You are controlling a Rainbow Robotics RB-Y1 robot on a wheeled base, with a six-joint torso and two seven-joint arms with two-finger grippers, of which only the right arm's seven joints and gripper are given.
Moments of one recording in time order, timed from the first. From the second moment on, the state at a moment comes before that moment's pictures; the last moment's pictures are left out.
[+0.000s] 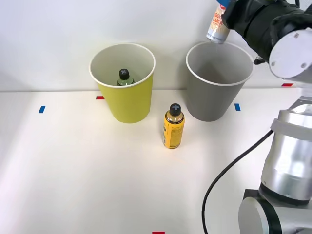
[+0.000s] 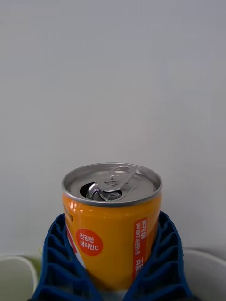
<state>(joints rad) -0.67 0.02 -0.31 -1.92 -0.34 0.90 1.61</state>
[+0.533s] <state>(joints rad) -0.68 -0.01 -0.28 -1.71 -0.26 0.75 1.65</state>
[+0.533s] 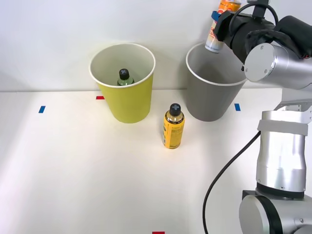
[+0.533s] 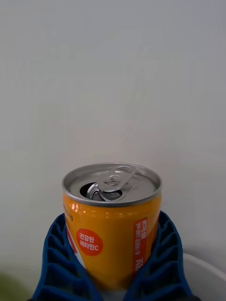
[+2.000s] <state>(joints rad) -0.35 -0.15 -0.10 -1.96 -0.42 0.45 1.69</state>
